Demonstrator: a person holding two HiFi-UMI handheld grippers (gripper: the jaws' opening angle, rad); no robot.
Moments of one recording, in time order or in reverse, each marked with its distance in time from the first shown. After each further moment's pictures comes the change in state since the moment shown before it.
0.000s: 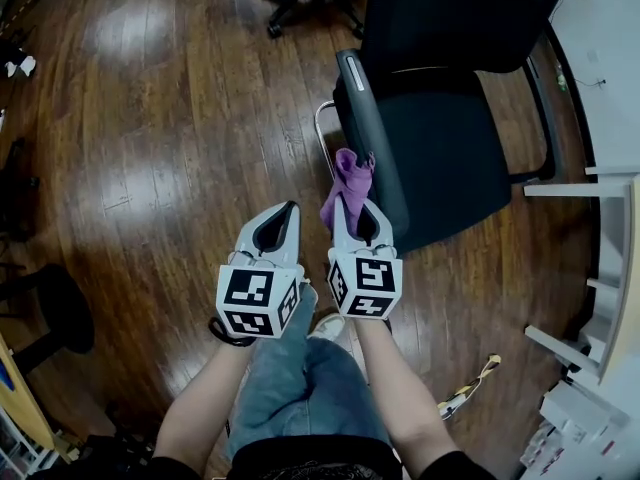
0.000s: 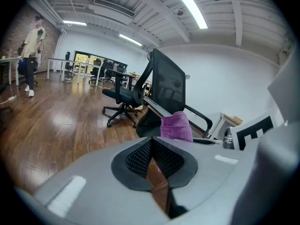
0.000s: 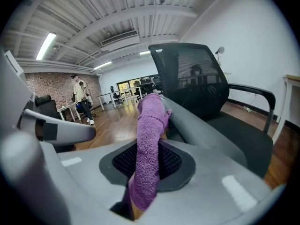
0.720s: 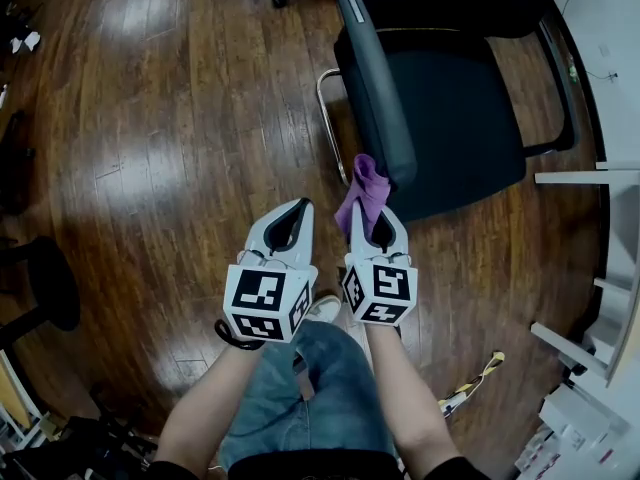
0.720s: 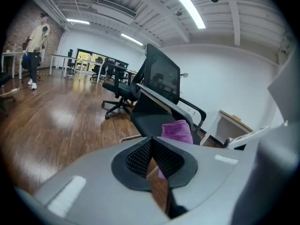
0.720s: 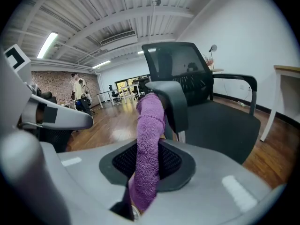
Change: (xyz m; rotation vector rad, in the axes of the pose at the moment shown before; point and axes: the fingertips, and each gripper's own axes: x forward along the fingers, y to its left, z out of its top) left arm -0.019 -0.052 -0.096 -0.030 -0.010 -0.001; right arm -0.064 -0.043 -0.106 0.009 0.007 -0.018
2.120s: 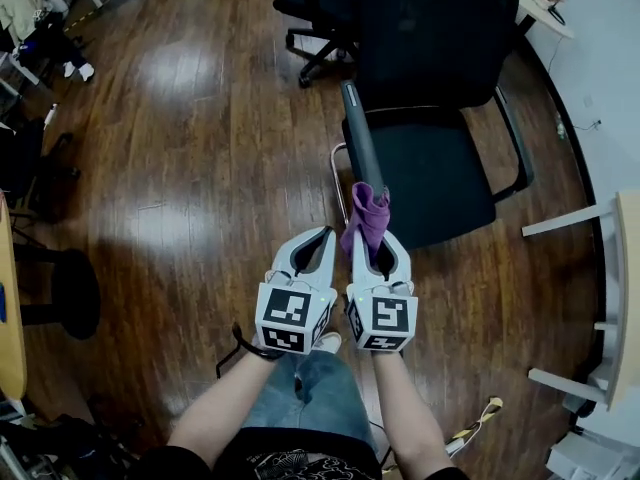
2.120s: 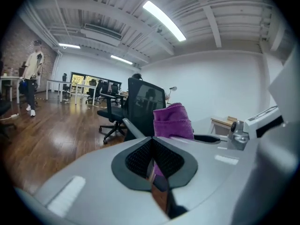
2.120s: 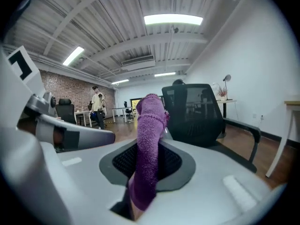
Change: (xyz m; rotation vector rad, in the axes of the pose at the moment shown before) left arm -0.106 -0.101 0.094 0.148 -0.173 -0.003; right arm -0.137 0.056 0.146 -0.157 -0.244 0.123
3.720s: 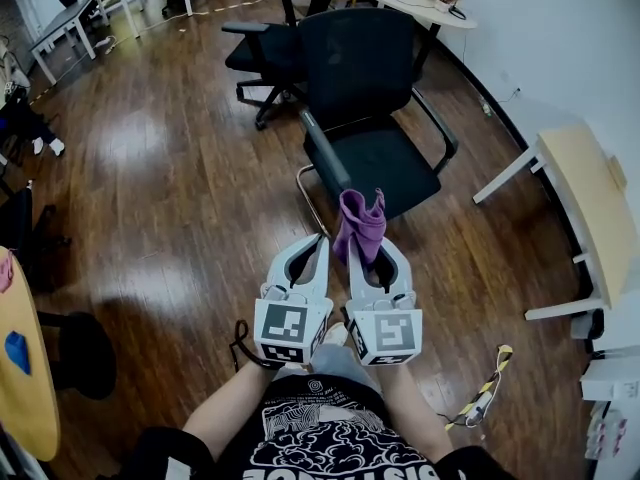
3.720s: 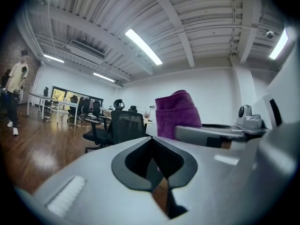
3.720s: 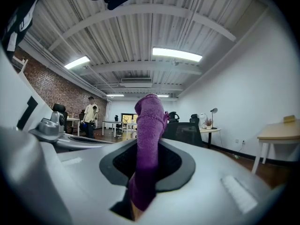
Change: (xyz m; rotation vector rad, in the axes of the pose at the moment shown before) left arm -0.211 -0.070 0.111 0.125 -0.202 -0.220; right arm -0.201 0.126 0.163 -0.098 -0.231 -0.170
